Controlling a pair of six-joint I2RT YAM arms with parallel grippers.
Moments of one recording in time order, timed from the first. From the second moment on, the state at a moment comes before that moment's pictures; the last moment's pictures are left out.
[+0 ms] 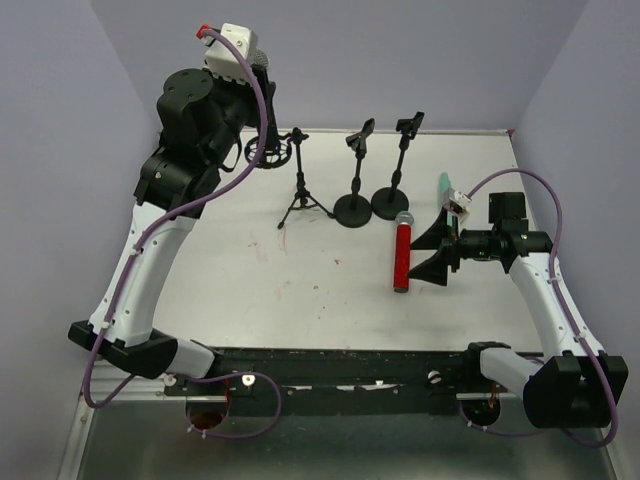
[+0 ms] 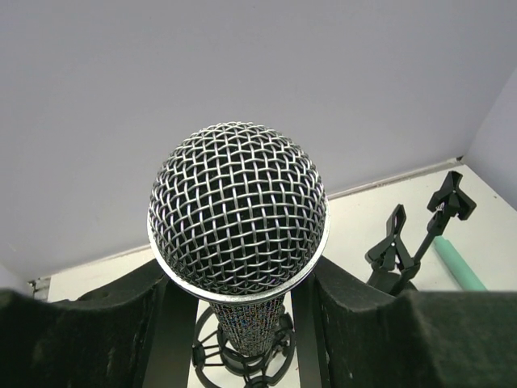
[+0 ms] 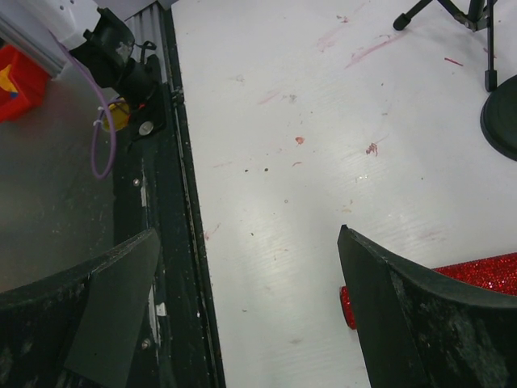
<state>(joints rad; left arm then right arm) -0.46 1.40 1.94 -0.47 -0.14 0.02 -0.01 1.09 0.89 -0.79 -1.30 -0.61</state>
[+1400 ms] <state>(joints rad) -0.38 1.58 2.17 -0.70 0.04 0.02 -0.01 1.09 0.89 -0.79 -1.29 -0.60</state>
